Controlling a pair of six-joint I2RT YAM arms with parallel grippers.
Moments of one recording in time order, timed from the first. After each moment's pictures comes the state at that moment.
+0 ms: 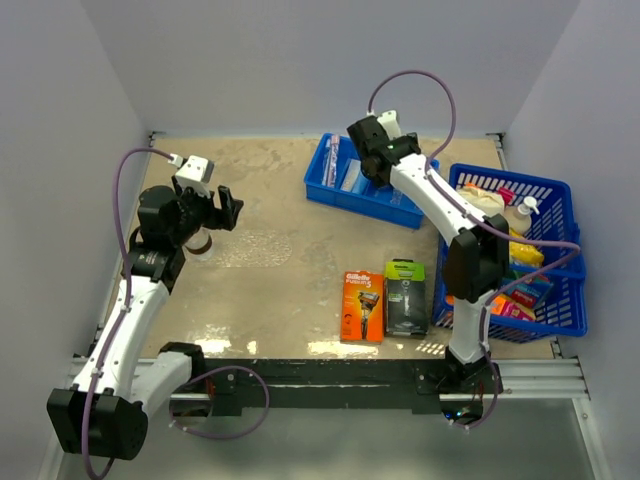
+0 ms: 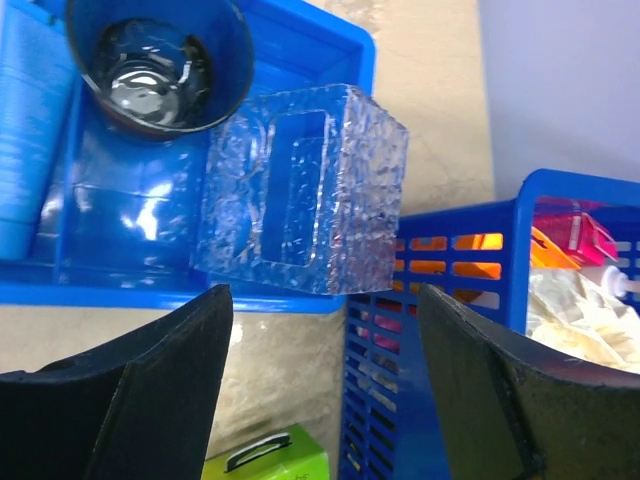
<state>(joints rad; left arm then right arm) -0.10 0.94 0.84 -0.15 0.27 -0.02 0.50 1.96 1.89 -0.93 0.83 0.22</state>
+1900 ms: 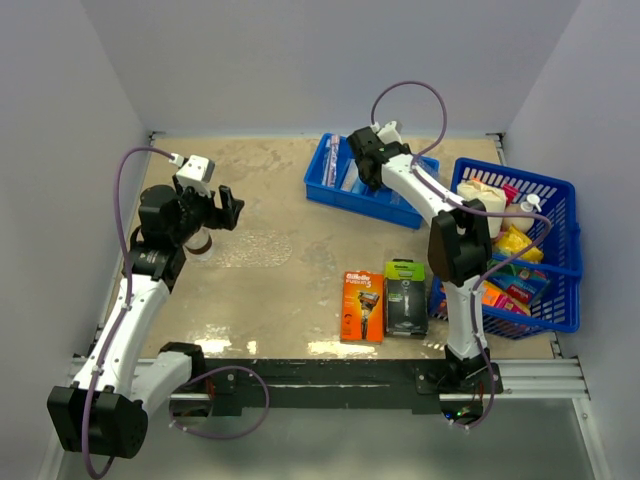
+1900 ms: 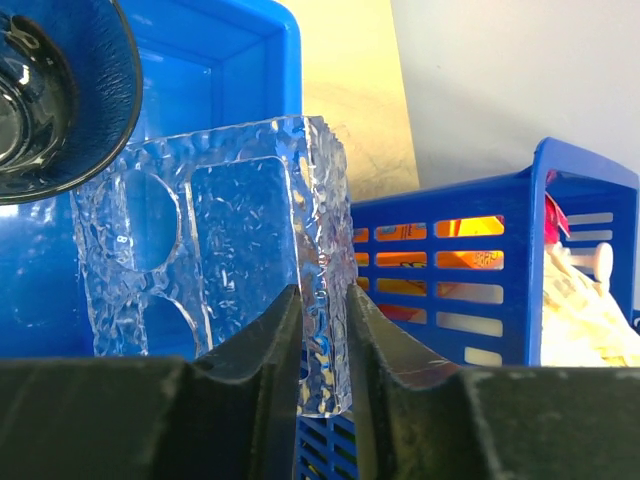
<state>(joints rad) -0.10 0.95 0.84 -0.14 0.28 -0.03 0.45 2.14 1.91 -0.93 1.06 0.21</state>
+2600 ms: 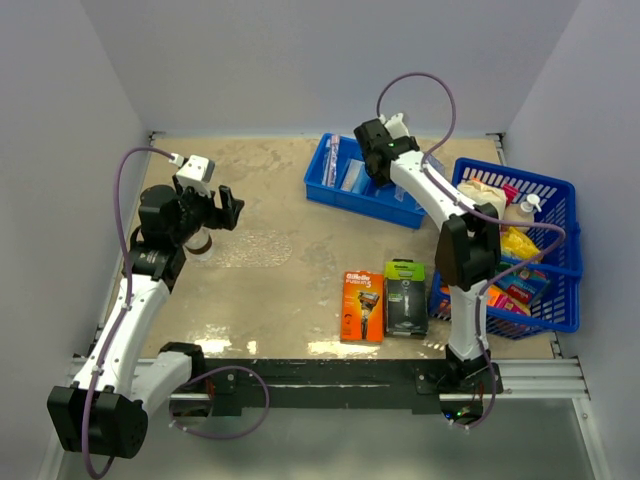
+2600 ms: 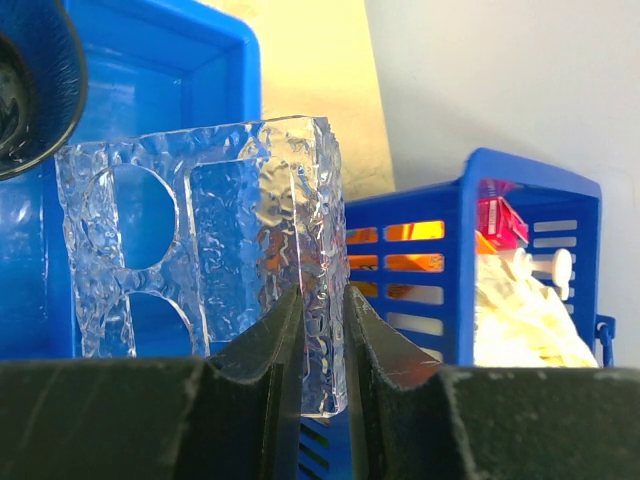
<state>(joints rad) -0.10 0.95 0.84 -0.14 0.28 -0.03 0.44 2.08 1.91 -0.93 1.06 0.15</state>
